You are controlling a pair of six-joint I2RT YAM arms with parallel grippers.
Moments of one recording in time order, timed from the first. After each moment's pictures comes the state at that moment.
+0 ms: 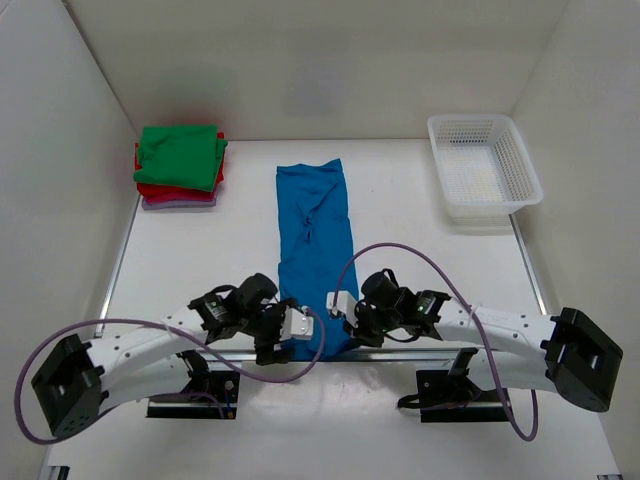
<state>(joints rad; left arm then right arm) -0.89 0.94 0.47 -0.45 0.48 0.57 0.99 1.14 0.53 -0.28 -0.42 -0.29</state>
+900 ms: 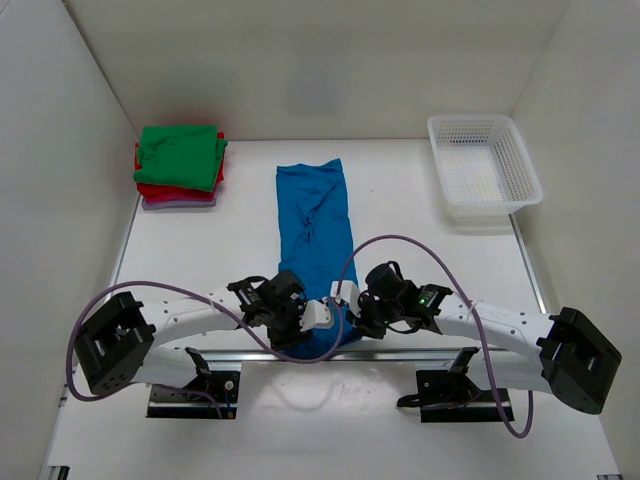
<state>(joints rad) -0.96 1.31 0.61 -0.45 0.29 0.44 0.92 1.16 0.54 -0.28 -0.41 -0.31</state>
